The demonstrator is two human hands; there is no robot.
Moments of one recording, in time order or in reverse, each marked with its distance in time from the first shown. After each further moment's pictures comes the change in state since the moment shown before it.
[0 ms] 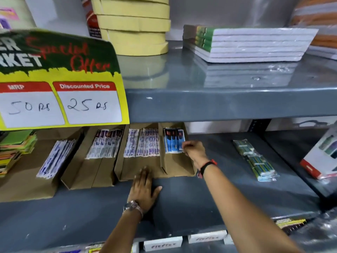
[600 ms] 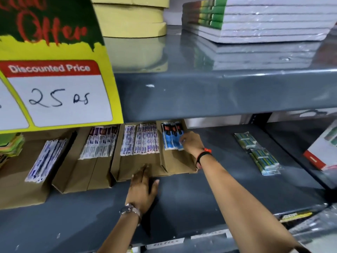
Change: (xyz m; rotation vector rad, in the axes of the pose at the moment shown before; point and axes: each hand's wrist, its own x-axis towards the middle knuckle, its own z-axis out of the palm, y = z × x) left_hand 0.005 -0.003 -0.004 -0.250 0.123 0.051; right_hand 0.011 -0.012 0.005 -0.487 -0.070 -0.160
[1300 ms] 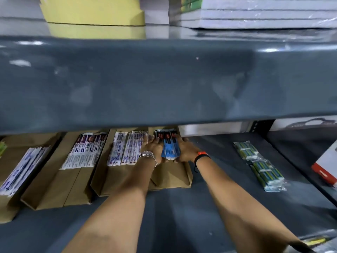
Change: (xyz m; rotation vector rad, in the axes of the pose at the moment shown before) left_hand 0.171 0.054 0.014 0.625 -0.205 0.151; right_hand 0.056 0.034 0.001 -0.403 -0.311 -0.245
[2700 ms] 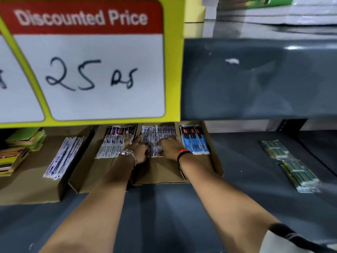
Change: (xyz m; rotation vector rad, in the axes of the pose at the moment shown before) left_hand -0.062 -0.131 0.008 0.056 -0.109 -0.090; right_hand 0.028 -0.123 0.055 -0.318 0.050 -0.291
